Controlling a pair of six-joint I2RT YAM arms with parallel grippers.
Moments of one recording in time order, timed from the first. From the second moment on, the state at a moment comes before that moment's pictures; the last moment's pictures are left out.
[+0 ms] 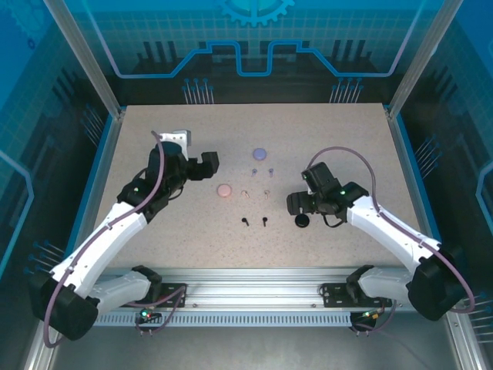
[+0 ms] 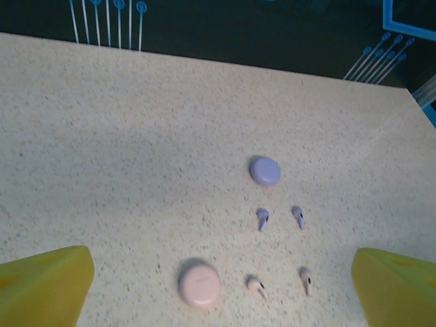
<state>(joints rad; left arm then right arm) -0.42 1.07 0.97 -0.40 -0.13 -0.42 0.54 1.22 0.89 -0.77 0.12 0.39</state>
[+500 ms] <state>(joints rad) -0.51 1.07 0.92 -0.44 -0.13 -0.48 0.57 1.49 0.94 -0.83 0.13 0.46</state>
